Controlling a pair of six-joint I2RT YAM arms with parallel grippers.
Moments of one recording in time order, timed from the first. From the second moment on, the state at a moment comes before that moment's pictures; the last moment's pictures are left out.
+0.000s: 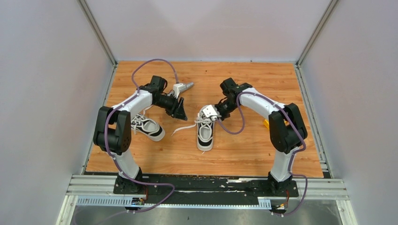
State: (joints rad) left arm -0.25 1.75 1.20 -0.62 0.86 0.29; right arm 0.50 1.88 1.41 -0.87 -0.75 -1.67
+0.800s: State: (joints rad) left arm -0.41 1.88 1.19 -0.62 0.64 0.48; right arm 0.39 1.76 1.25 -0.83 -0.64 -1.23
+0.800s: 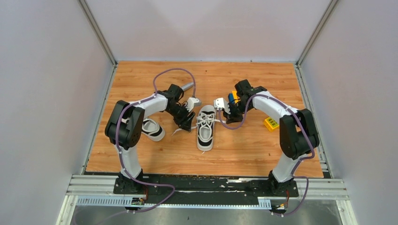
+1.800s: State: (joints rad) left arm -0.46 1.86 1.19 -0.38 0.76 0.41; right arm 0.37 1.71 1.24 -0.78 -0.64 -0.99
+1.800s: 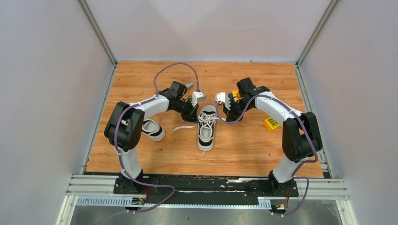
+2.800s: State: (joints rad) left arm -0.35 1.77 1.24 -0.58 0.69 0.37; right arm 0.22 1.51 1.15 -0.82 -0.73 -1.03
